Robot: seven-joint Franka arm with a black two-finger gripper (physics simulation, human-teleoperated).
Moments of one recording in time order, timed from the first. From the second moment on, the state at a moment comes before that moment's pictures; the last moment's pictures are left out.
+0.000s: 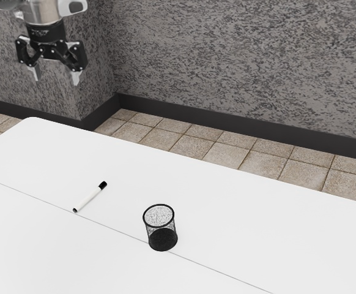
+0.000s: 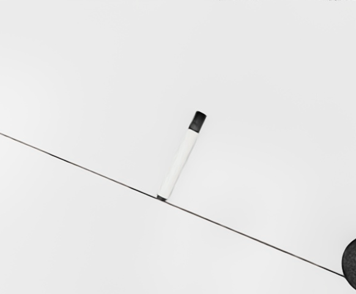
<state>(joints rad) -0.01 -0.11 0.02 -1.55 0.19 1.49 -0.34</state>
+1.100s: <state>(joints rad) 0.11 0.22 0.08 -2.16 0.09 2.33 -0.11</state>
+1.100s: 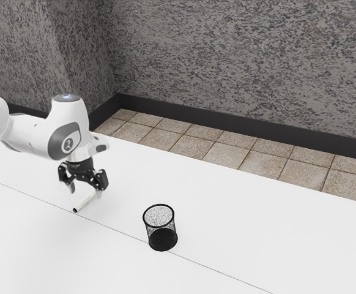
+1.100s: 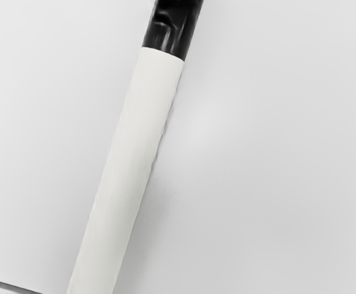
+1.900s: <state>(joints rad) 0.15 0.41 0.08 -1.99 -0.04 2.42 0.23</state>
